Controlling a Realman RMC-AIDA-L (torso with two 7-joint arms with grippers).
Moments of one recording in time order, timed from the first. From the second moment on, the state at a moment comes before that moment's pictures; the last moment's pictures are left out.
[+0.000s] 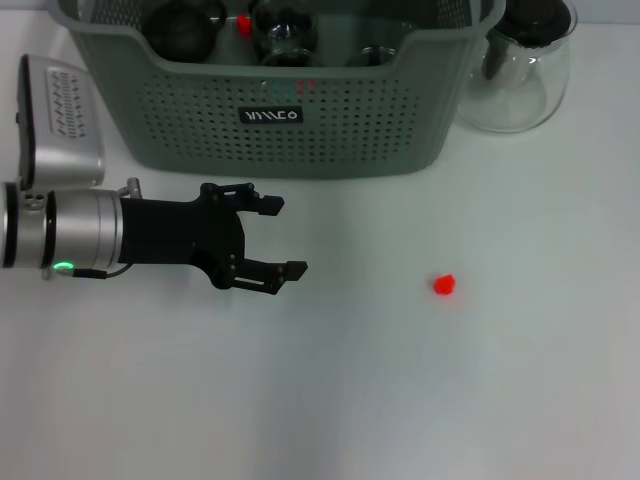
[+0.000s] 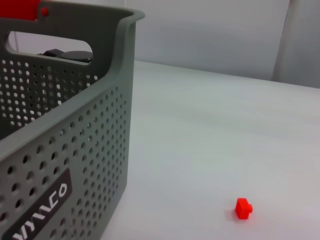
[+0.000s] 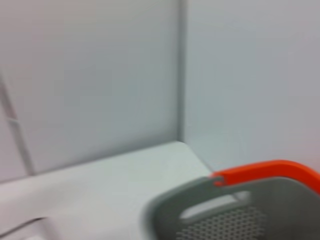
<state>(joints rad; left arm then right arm) -0.53 -2.16 0.70 0.72 2.22 1.50 -1.20 1.03 2.07 -1.14 -1.23 -2.17 -1.37 2.32</state>
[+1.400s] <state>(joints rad) -0.53 -2.17 0.69 0.73 2.23 1.50 -1.18 0.95 2.11 -1.55 -1.02 -2.60 -1.66 2.93</state>
